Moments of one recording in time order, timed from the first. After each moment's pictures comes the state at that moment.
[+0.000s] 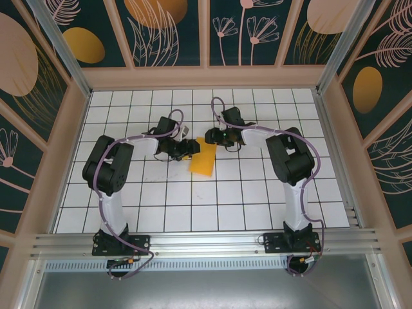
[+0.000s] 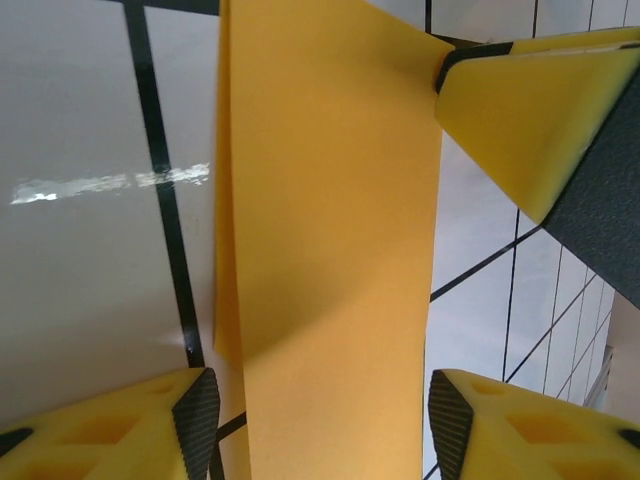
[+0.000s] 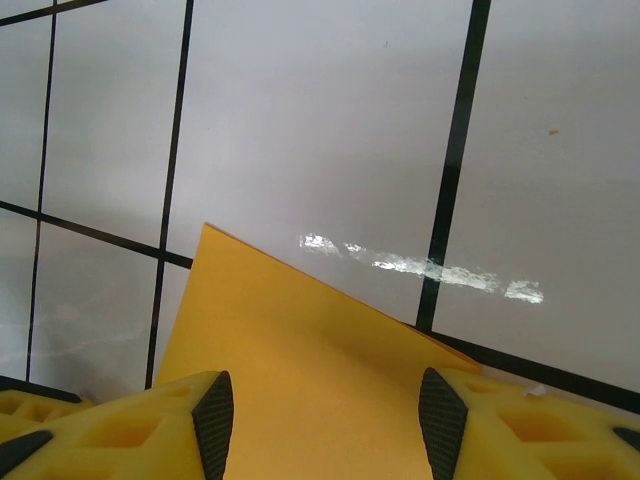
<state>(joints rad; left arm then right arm) -0.40 1.96 1.11 -0.15 0.64 -0.61 0.50 2.09 1.35 -0.17 -0.35 0.49</state>
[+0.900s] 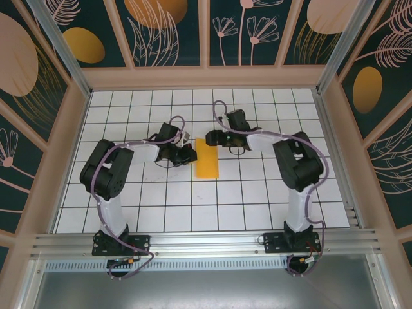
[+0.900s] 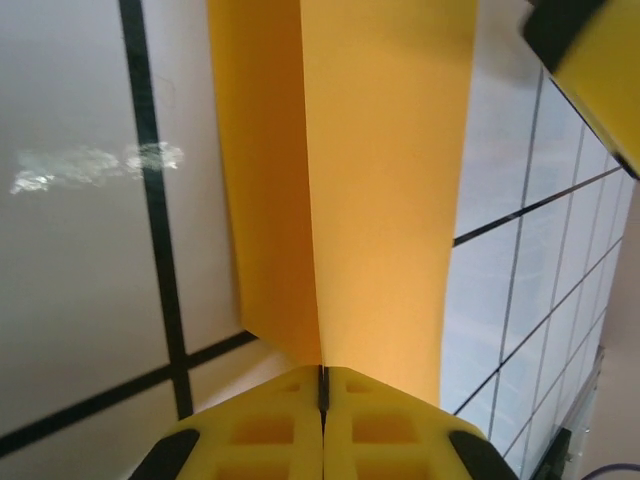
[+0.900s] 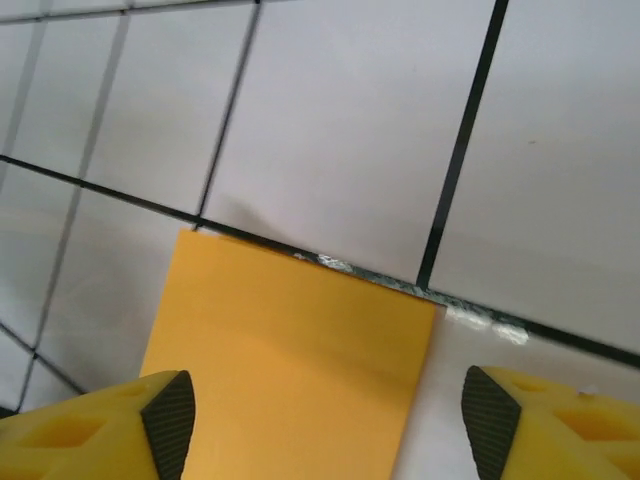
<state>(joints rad) -0.44 1.89 1.00 -0.08 0.62 -0.72 0.49 1.92 1.15 -0.04 -0.33 0.38</state>
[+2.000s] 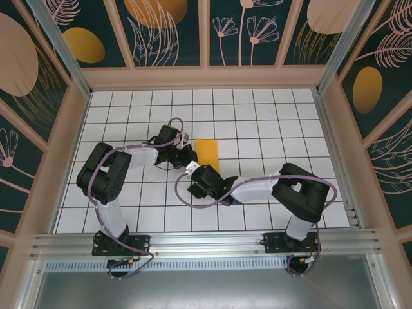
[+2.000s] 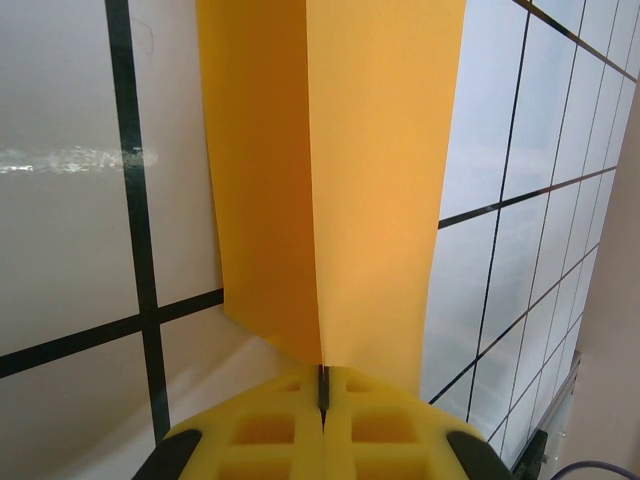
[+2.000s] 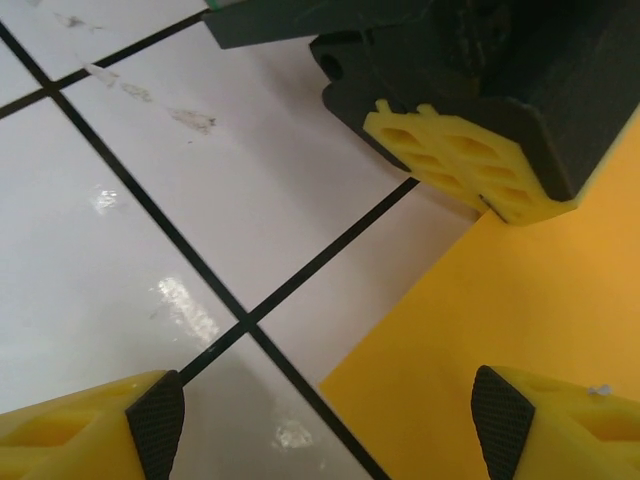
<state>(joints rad) -0.46 1.85 0.94 -0.03 0.61 -0.78 1.11 1.73 0.80 0.12 0.34 0.01</state>
